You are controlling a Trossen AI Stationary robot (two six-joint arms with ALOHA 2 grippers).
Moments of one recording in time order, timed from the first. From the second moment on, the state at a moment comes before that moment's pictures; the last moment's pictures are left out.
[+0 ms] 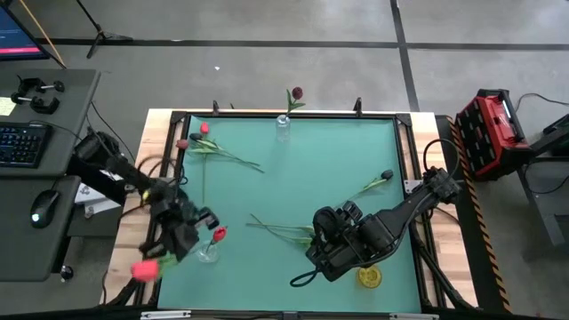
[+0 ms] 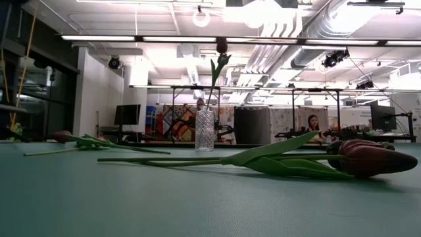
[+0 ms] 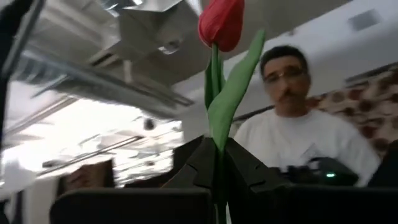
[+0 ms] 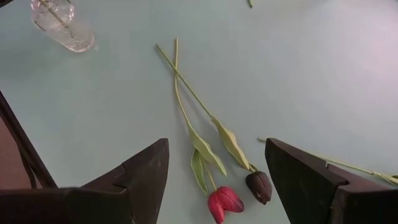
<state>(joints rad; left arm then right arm) -0.49 1.27 0.56 1.56 0.56 -0.25 0.59 1.91 2.02 -1.43 0.55 1.23</state>
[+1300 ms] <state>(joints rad) -0.67 1.31 0.34 1.57 0.41 -0.27 0.58 1.91 2.02 -1.43 0.56 1.22</state>
